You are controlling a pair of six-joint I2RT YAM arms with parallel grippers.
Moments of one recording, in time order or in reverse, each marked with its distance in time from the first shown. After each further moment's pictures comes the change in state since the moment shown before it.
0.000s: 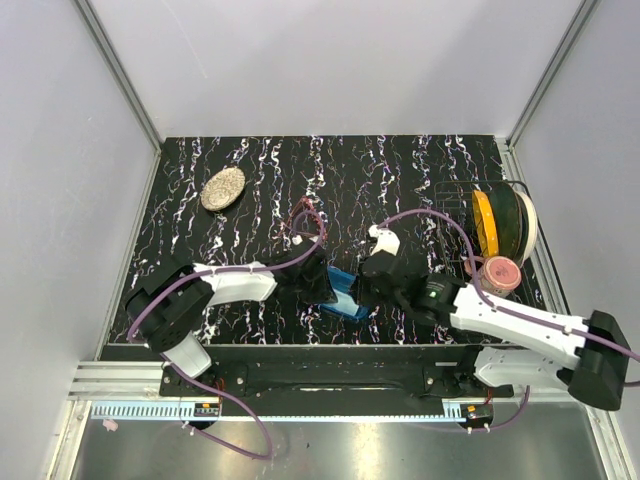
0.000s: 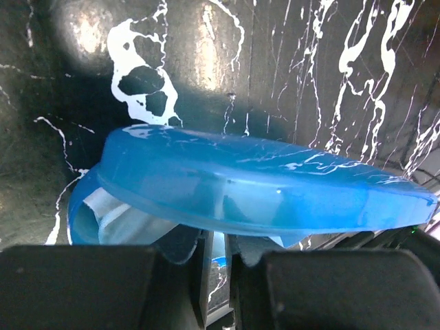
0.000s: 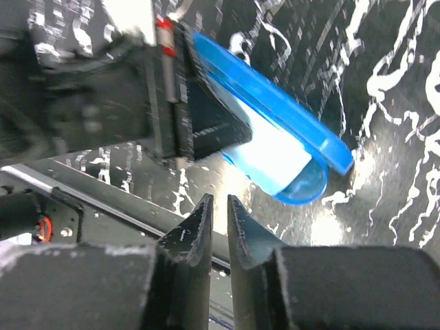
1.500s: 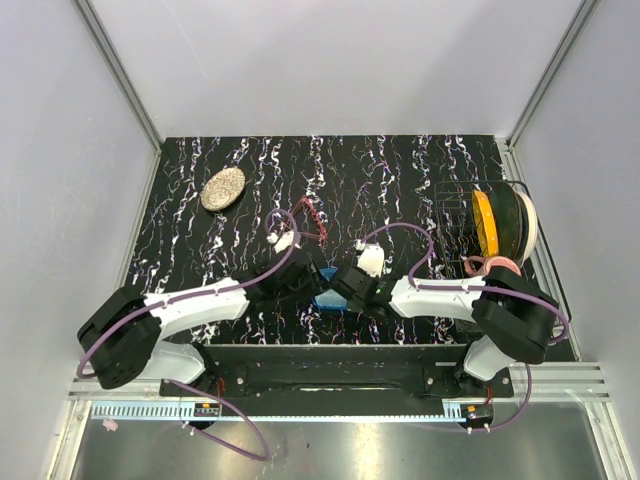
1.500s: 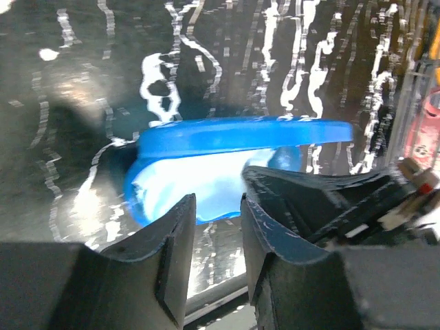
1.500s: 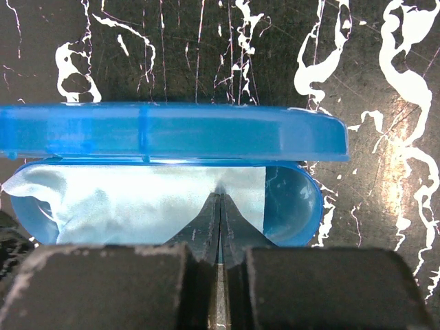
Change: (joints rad) left arm -0.045 -0.273 -0.107 0.023 -0.221 -0.154; right arm 0.000 0.490 -0.027 0.096 0.208 0.220
